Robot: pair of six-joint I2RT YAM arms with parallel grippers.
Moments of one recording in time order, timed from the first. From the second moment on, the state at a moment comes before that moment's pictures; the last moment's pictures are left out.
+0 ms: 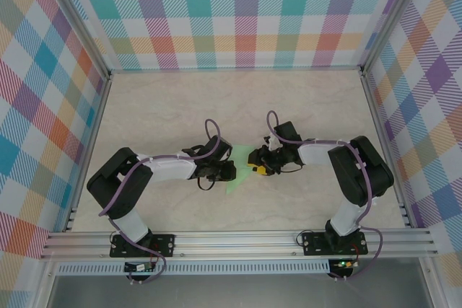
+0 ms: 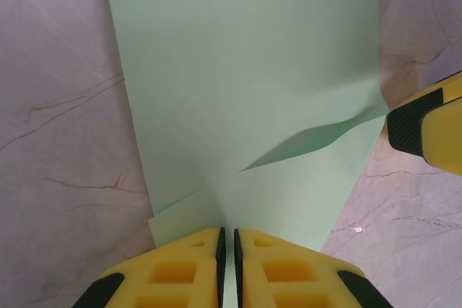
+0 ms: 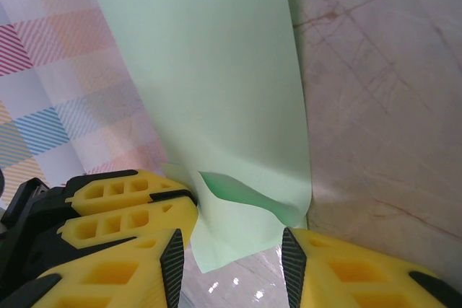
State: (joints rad) left arm -0.76 1.68 0.83 -0.19 0.20 -0.70; right arm 0.47 1.72 0.77 -0.09 -0.73 0.87
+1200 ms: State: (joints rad) left arm -0.76 1.67 0.82 -0.19 0.16 -0.70; right arm 0.47 1.72 0.77 -0.06 -0.70 0.94
